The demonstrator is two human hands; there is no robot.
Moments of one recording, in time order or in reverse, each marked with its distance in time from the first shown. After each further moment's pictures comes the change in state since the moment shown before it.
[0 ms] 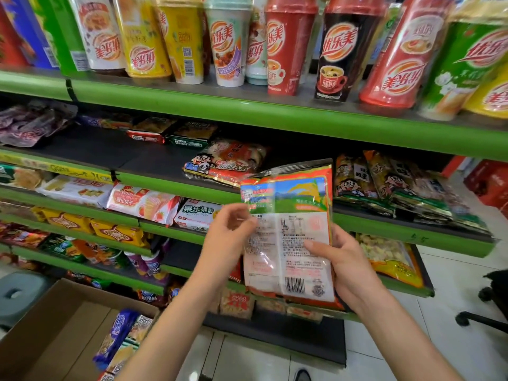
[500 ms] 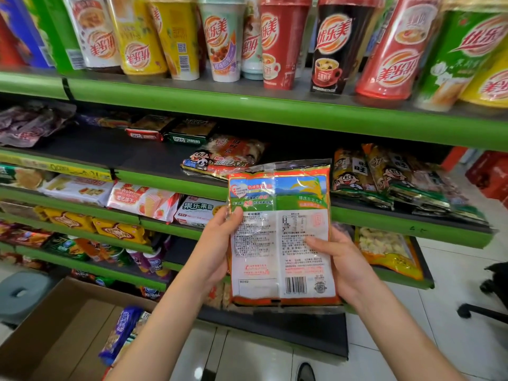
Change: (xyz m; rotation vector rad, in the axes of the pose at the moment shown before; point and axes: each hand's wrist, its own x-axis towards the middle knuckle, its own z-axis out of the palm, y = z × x) left_hand 0.012 -0.021 -0.010 -0.489 -0.140 -0.231; right_hand 0.002 0.007 -0.008 0.110 -0.075 0.116
